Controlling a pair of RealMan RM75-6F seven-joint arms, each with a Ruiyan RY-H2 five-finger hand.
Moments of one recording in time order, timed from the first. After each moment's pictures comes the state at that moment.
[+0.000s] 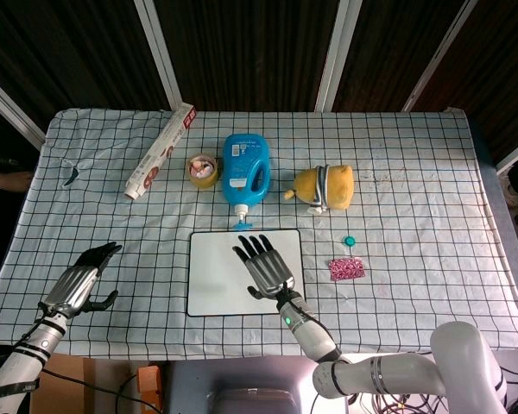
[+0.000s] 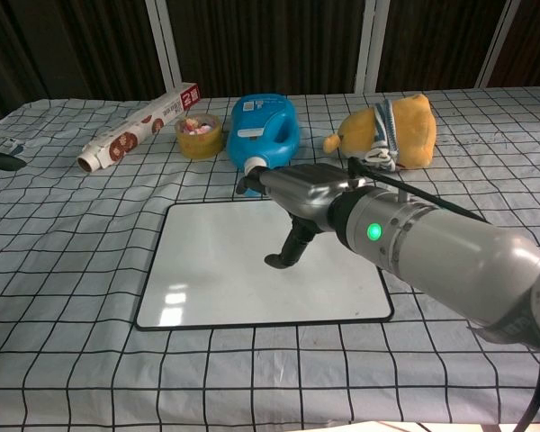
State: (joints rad) left arm -0.39 -1.12 -0.07 -1.72 1.32 1.00 -0.06; right arm 0.90 -1.83 0.21 -1.57 -0.78 1.06 -0.79
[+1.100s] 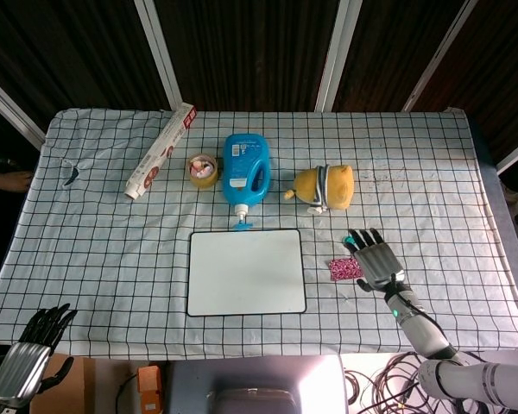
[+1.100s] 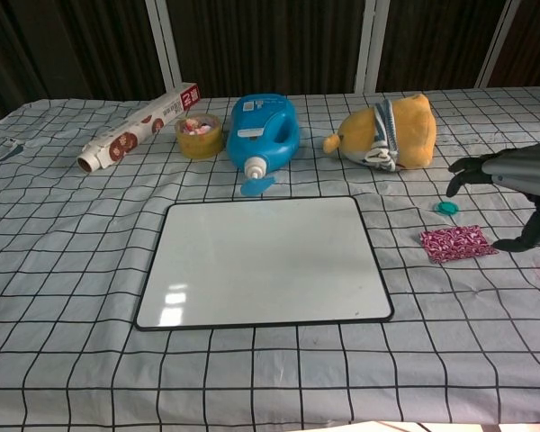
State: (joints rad) left arm 0.00 -1.24 0.19 -1.38 1.72 1.57 -0.07; right arm 0.70 -1.31 -0.04 -1.66 -0.88 0.99 -0.62
